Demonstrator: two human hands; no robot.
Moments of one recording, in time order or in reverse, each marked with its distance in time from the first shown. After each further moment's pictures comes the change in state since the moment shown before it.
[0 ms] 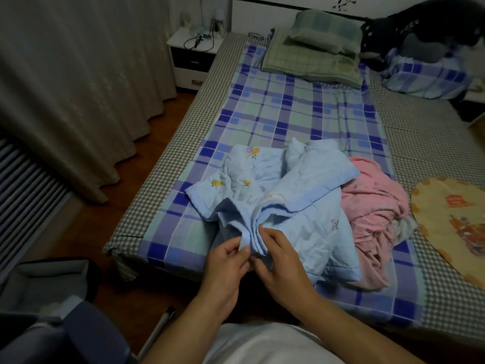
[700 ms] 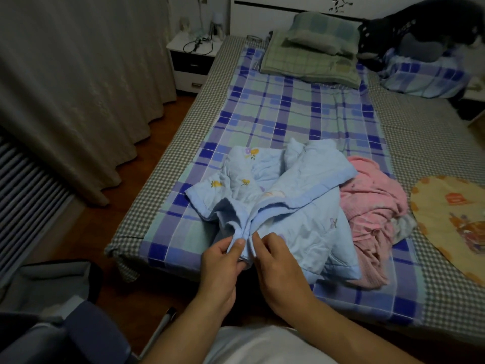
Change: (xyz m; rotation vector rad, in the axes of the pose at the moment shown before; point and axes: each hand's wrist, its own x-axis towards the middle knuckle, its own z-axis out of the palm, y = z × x) left_hand -0.002 -0.005 0.004 0.014 0.153 0.047; right_hand -0.013 -0.011 -0.006 -0.277 -0.049 -0.153
